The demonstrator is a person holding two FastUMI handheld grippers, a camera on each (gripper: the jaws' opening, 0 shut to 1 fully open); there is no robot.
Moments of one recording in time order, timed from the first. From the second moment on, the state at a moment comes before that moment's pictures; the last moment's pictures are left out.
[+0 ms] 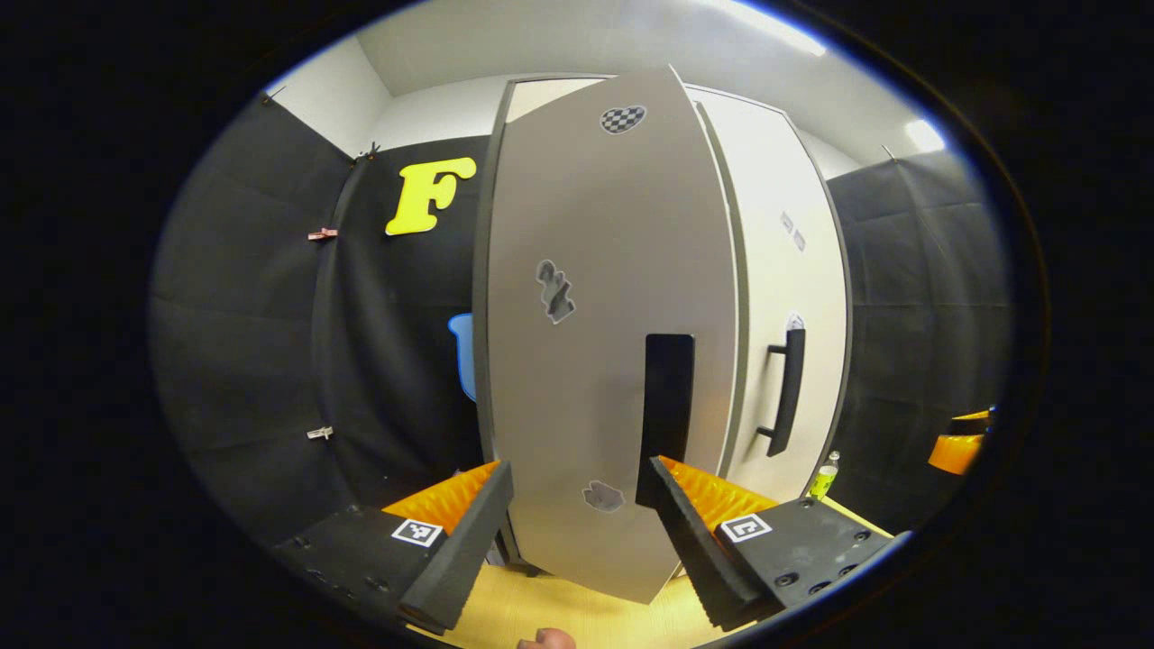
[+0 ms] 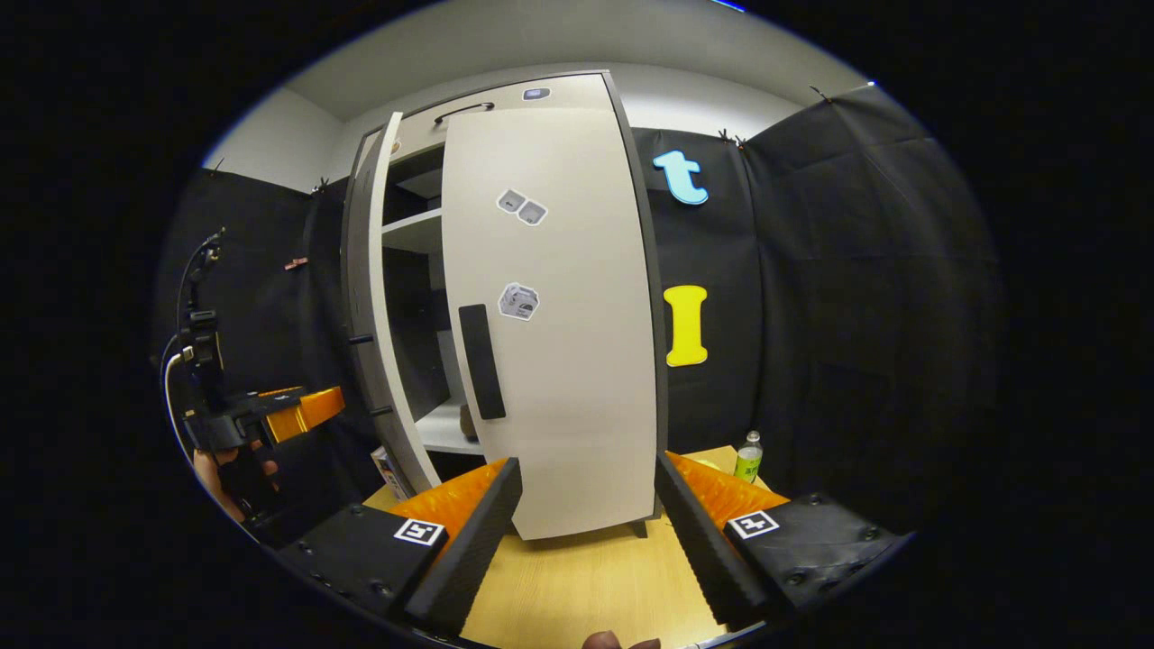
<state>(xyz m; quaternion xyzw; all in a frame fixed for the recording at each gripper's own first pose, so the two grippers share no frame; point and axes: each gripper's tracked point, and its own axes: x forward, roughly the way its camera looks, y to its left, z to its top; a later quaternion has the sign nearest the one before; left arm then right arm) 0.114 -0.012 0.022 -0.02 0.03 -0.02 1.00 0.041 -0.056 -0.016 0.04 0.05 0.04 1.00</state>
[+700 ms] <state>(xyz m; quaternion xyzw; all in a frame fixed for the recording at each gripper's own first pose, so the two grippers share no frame) 0.093 -0.027 0.015 -0.04 0.03 -0.05 1.00 0.053 -0.027 -0.004 0.04 0.03 0.06 1.00</state>
